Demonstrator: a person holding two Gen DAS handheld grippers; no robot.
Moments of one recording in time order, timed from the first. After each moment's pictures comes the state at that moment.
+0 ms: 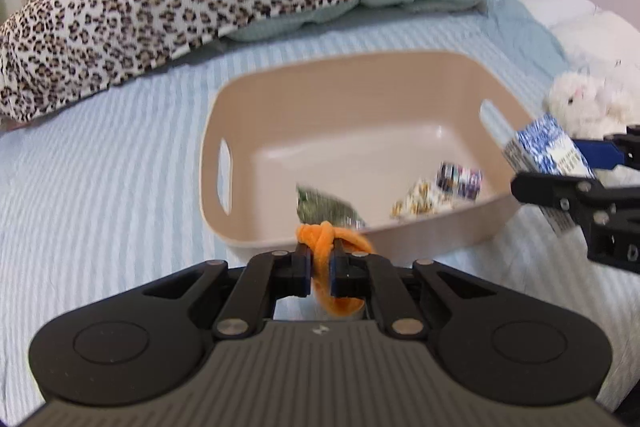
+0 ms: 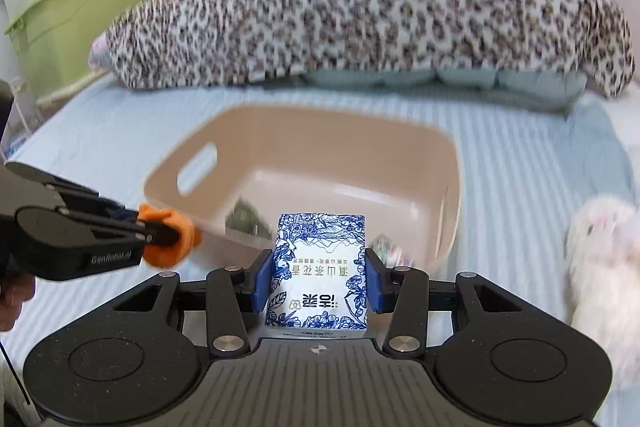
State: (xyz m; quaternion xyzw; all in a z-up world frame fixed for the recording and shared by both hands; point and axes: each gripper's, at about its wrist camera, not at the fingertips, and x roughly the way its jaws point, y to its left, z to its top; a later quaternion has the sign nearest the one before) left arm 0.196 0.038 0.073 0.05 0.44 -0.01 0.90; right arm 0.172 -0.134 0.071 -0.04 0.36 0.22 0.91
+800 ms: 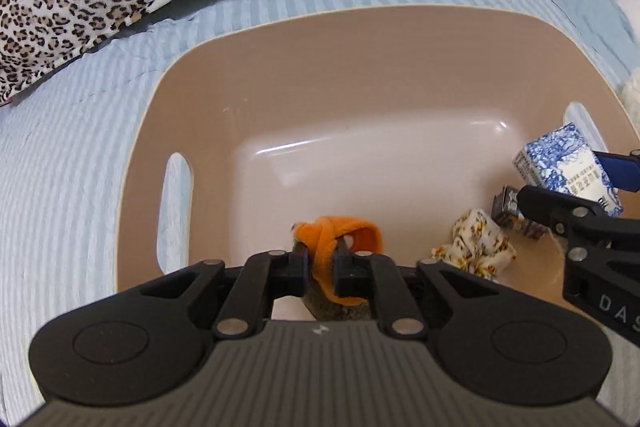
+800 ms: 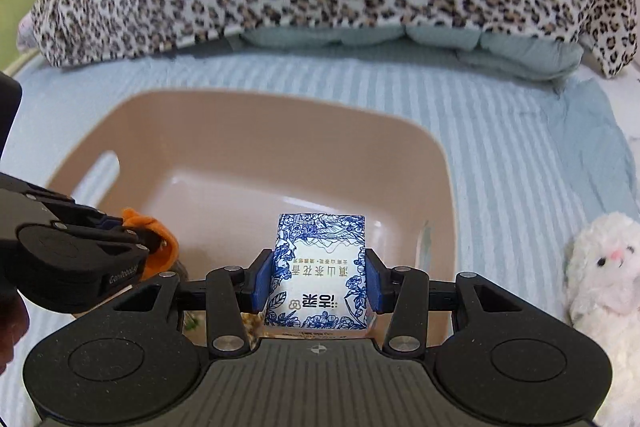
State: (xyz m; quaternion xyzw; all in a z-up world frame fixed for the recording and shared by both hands) left arm 0.303 0.025 0.002 0.06 0.52 0.03 0.85; right arm 0.287 -0.103 0.022 -0.06 0.45 0.15 0.88
